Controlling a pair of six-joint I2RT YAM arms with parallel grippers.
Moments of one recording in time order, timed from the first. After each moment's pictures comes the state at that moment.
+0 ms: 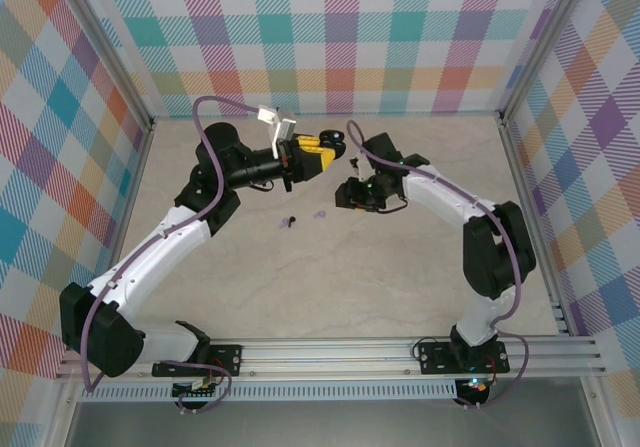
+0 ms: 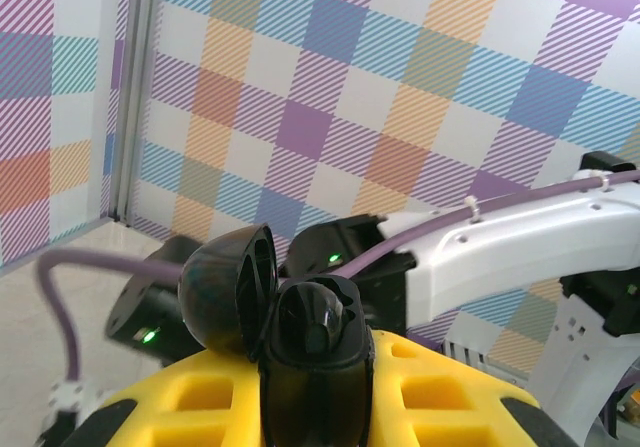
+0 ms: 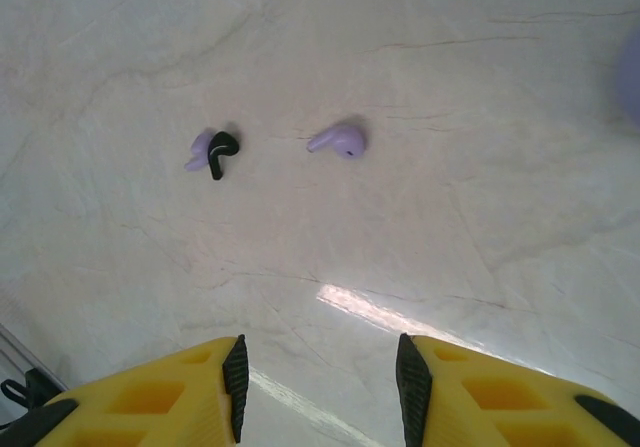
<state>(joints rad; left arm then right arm) -0.51 1.30 1.19 0.18 0.77 -0.32 0.52 1.80 1.39 -0.67 -0.43 0.46</state>
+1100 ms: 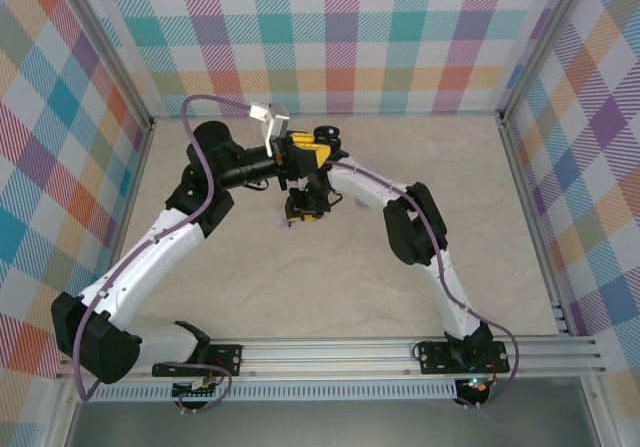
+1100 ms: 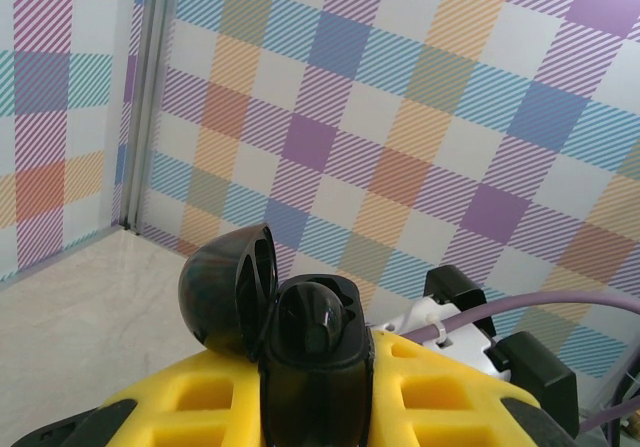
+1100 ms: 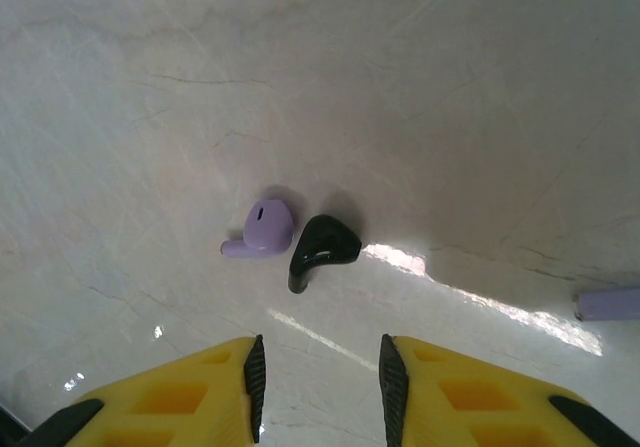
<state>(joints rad) -0.51 1.27 1.22 0.12 0.75 -0.32 0.73 2.38 2.05 -0.97 -0.38 0.52</state>
